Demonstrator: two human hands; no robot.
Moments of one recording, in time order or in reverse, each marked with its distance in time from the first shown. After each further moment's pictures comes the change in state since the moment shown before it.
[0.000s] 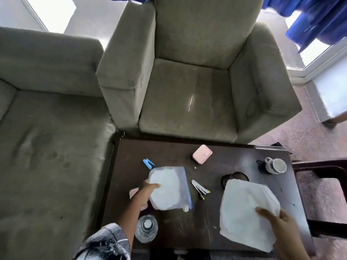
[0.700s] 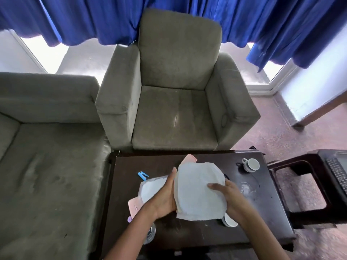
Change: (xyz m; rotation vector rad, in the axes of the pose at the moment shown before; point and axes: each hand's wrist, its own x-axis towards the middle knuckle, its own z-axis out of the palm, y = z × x) left_hand -0.214 0.061 0.049 -0.106 -0.665 0.078; right_hand -0.066 -0.058 0.021 0.321 -0.585 0.077
